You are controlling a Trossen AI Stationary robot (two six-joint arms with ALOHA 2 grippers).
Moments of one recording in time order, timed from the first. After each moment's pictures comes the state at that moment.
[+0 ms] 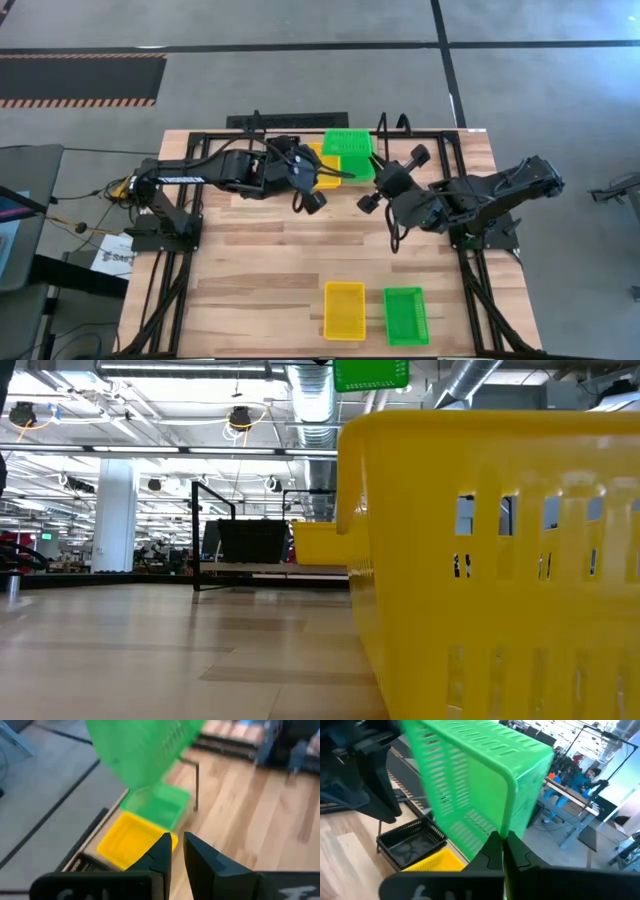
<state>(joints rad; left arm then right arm) -0.07 1.70 1.94 -1.05 -0.58 -0.33 0.35 1.39 1.49 -0.58 1.29 0.09</state>
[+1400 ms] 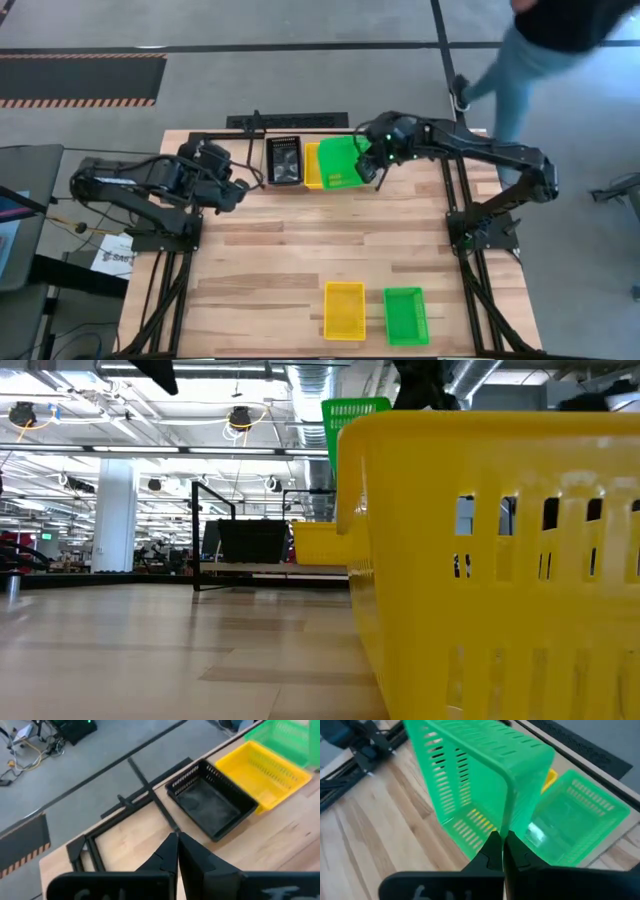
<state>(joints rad) -0.16 1.19 1.41 -1.55 -0.86 -1.00 -0.28 1.41 1.49 -0.88 0.08 0.46</state>
